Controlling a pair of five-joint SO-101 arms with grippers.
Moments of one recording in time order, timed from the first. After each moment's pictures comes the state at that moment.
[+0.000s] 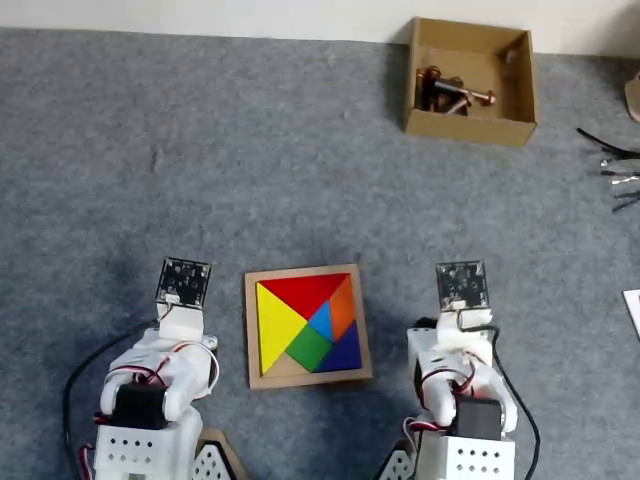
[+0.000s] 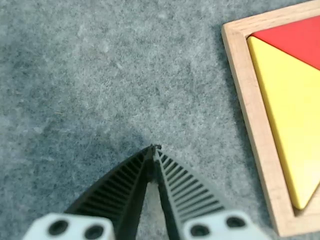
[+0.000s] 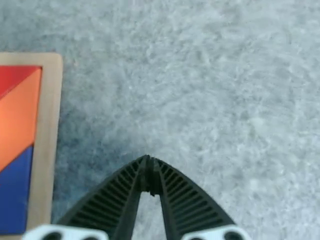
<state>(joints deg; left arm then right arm) -2.1 -103.6 96.0 75.7 1.4 -0.4 -104.5 95.7 66.1 11.6</state>
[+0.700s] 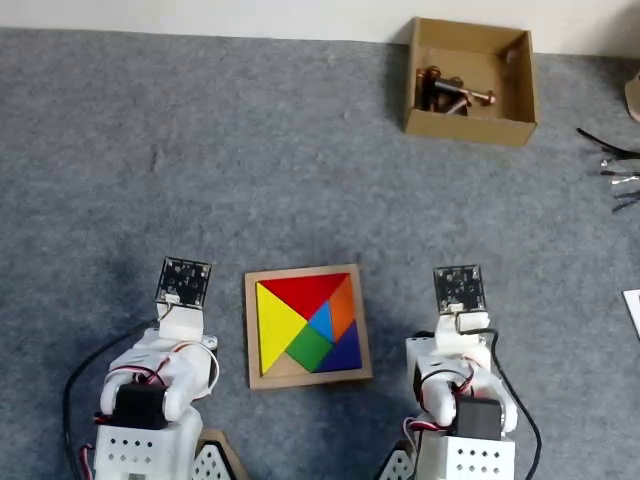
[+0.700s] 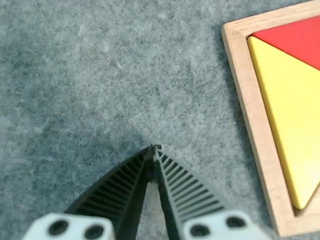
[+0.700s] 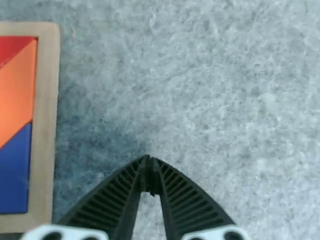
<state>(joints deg) -2.1 -103.6 96.0 75.7 1.4 -0.4 -104.5 95.7 70.2 11.6</state>
